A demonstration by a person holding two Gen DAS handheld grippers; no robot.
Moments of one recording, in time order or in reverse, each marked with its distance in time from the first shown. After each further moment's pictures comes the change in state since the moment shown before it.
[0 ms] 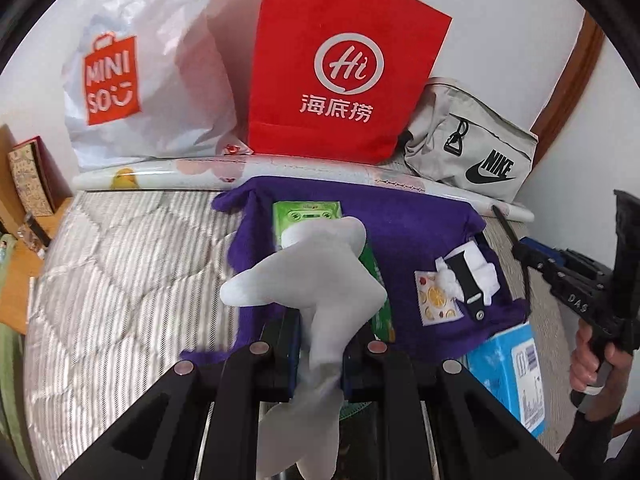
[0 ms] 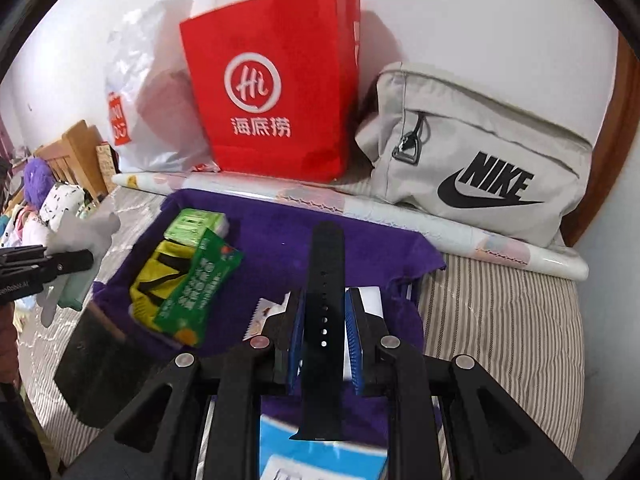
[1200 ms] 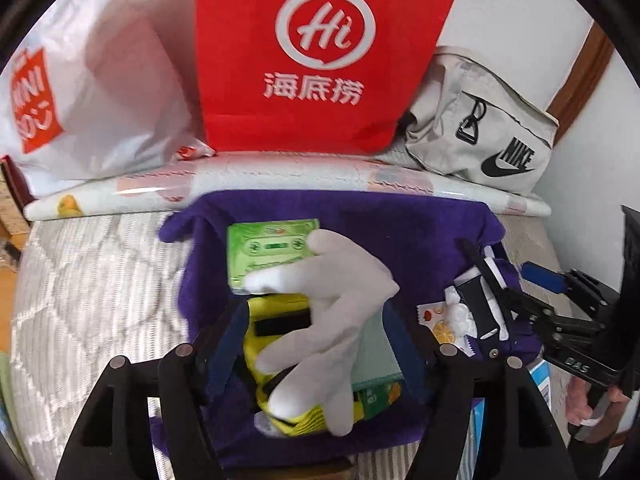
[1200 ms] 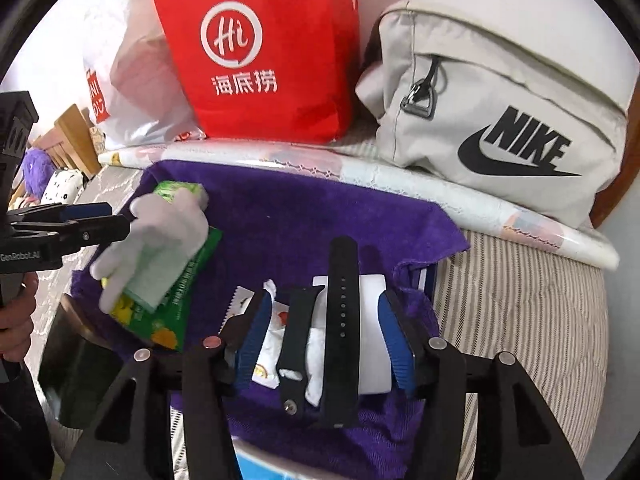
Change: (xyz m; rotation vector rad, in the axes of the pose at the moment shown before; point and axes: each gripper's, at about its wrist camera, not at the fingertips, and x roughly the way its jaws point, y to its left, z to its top) left arm 0.062 -0.028 0.040 0.044 0.080 0.037; right arm 0.047 -0.013 0.001 0.013 0.113 0.040
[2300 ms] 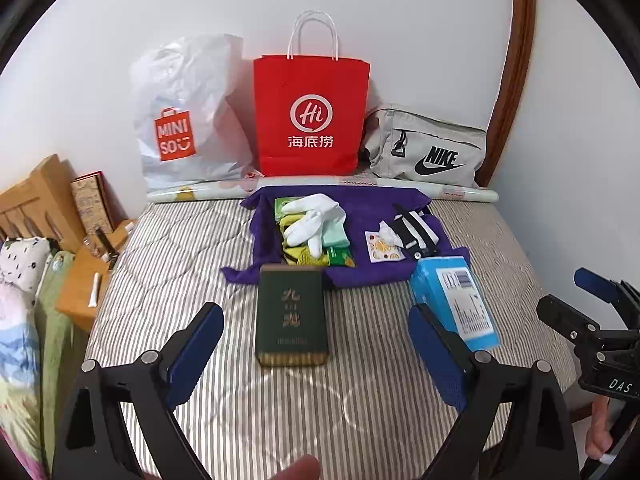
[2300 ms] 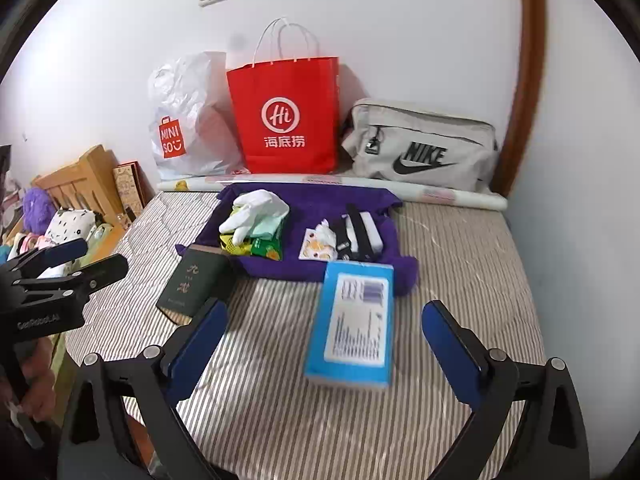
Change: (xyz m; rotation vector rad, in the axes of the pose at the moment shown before) left arm -0.232 -0.046 -0.175 0.041 -0.232 0.118; right arm -0.243 0.095 -0.148 0.122 -0.206 -0.130
